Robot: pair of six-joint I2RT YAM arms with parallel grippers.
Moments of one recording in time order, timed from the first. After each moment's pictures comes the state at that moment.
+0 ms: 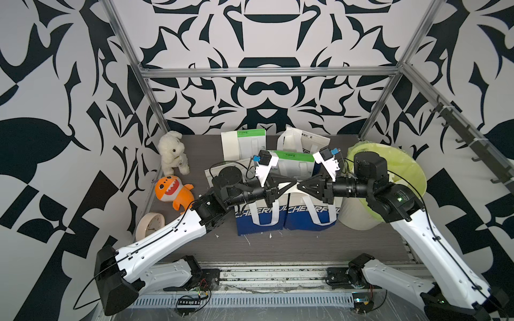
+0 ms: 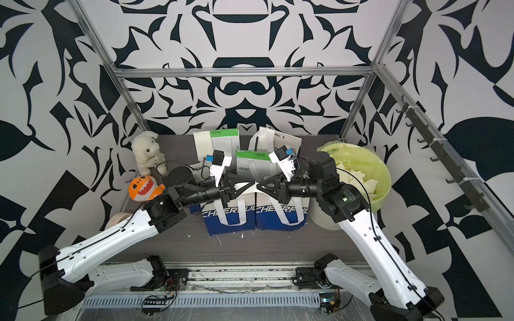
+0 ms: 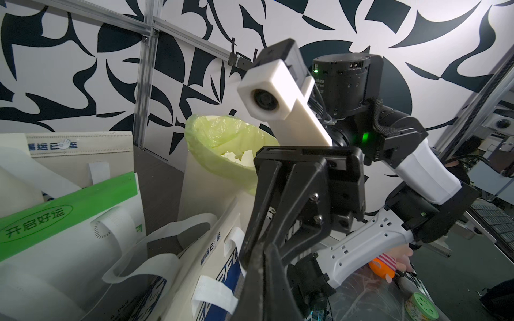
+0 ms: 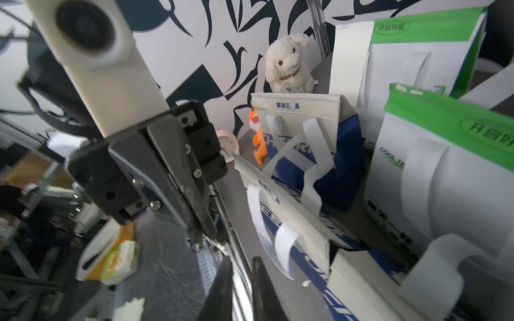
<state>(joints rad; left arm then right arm) -0.93 1.12 1.01 0.18 0.44 -0.40 0.47 0.99 1.23 -0.68 -0.79 0.25</state>
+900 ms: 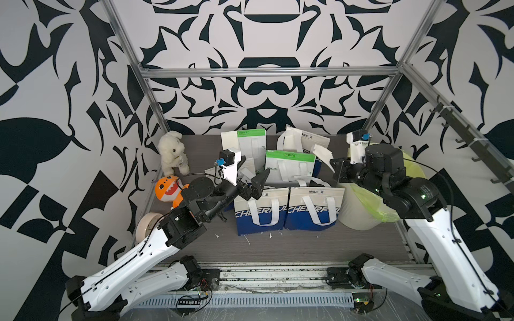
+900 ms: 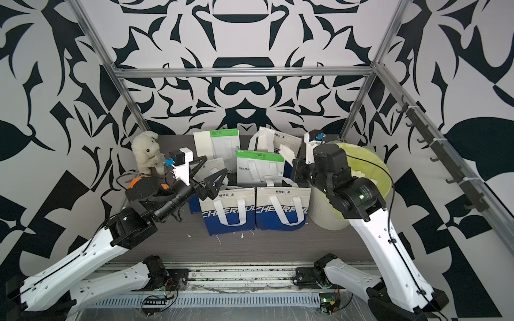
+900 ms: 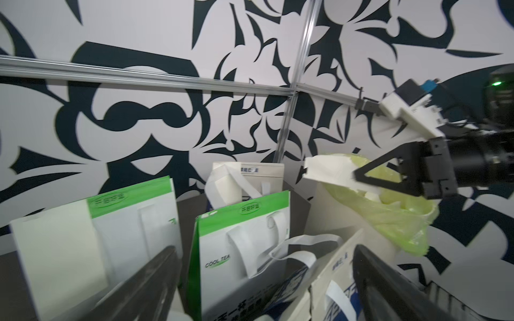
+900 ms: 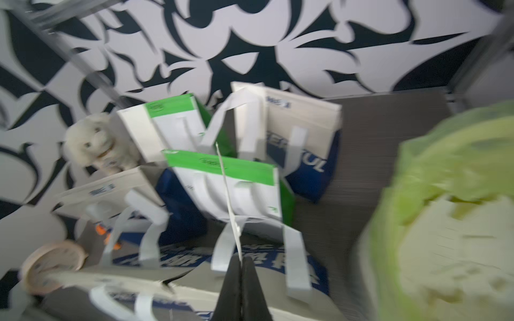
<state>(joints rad) -0.93 0.85 0.98 -0.10 -0.20 -0.17 0.48 1.04 1.53 -1.04 0.18 0.43</state>
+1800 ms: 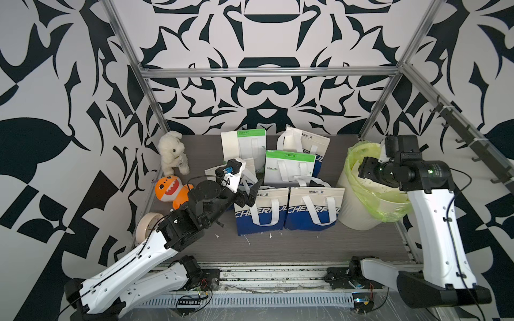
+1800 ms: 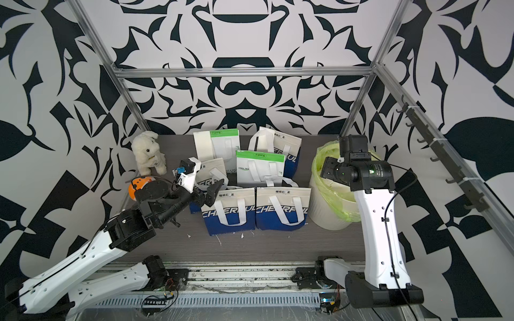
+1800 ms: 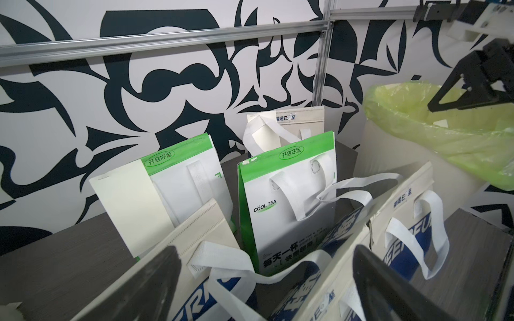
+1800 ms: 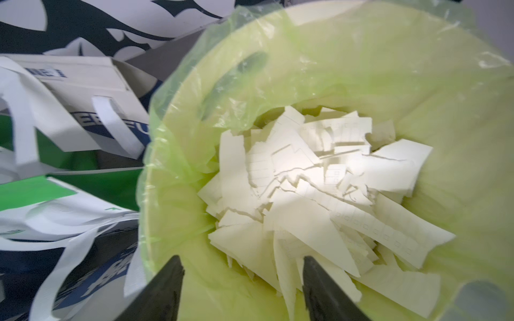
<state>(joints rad) -0.92 0.86 0.97 -0.28 -0.27 -0.01 0.01 1.19 1.65 -1.33 0.06 0.35</state>
